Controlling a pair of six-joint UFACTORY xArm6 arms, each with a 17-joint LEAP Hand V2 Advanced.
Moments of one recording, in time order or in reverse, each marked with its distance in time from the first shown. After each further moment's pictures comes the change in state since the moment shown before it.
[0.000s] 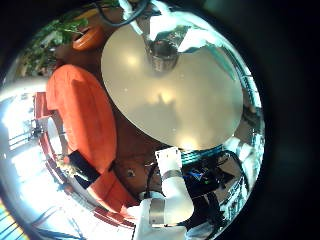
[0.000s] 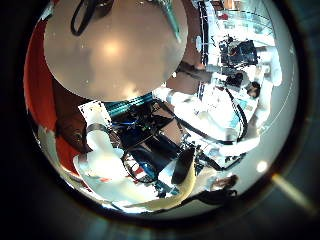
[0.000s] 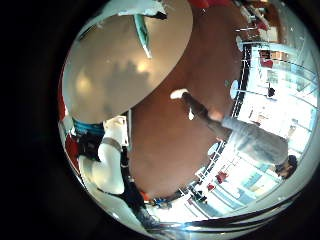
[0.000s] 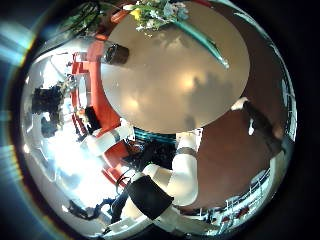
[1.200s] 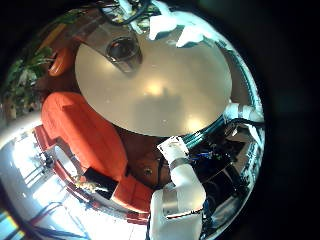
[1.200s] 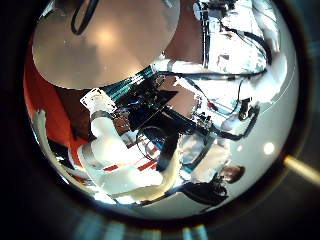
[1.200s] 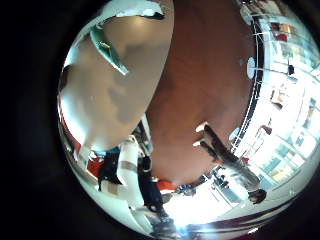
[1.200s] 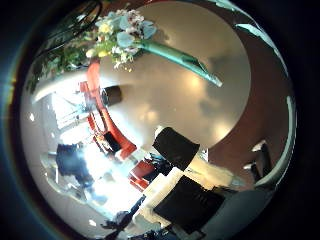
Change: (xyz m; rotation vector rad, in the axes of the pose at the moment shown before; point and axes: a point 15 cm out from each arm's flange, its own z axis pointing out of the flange) left arm 0.053 0.013 0.006 -0.128 -0.107 0.376; right arm 0.085 -0.143 0.062 -0.097 -0.296 0.330
